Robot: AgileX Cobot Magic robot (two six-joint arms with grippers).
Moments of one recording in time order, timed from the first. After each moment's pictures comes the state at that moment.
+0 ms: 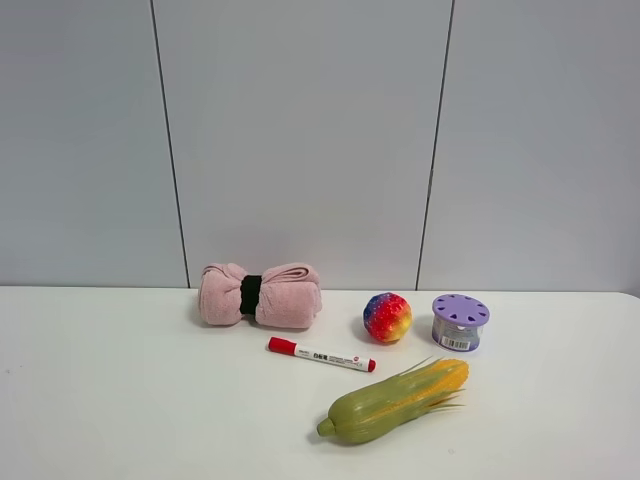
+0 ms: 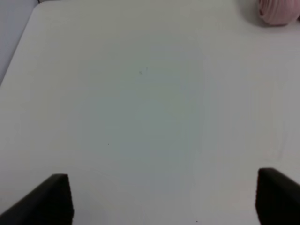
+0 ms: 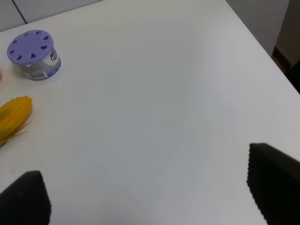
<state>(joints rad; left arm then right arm) 0.09 0.00 -0.51 0.02 1.05 0.04 -0.08 0.00 -0.49 -0.02 1.06 0.10</state>
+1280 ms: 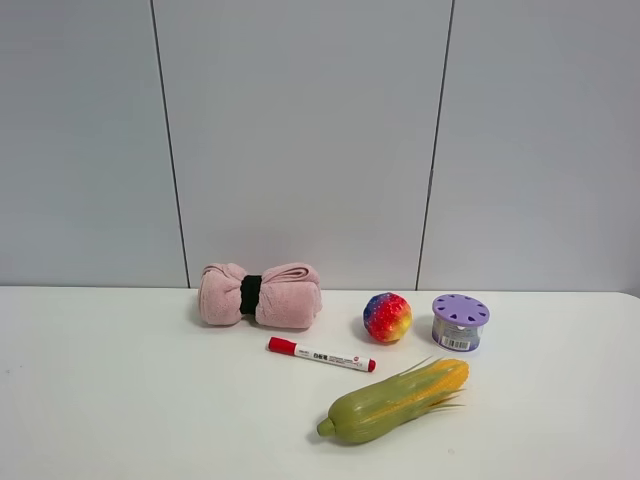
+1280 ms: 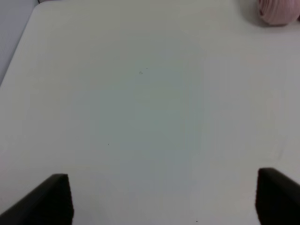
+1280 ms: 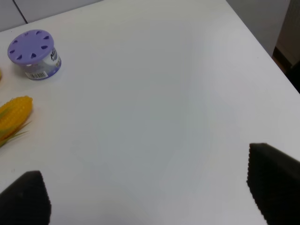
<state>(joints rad) 0.09 0.00 -0.51 0.02 1.05 0.04 -0.08 0.00 -0.49 -0.02 1.06 0.10</state>
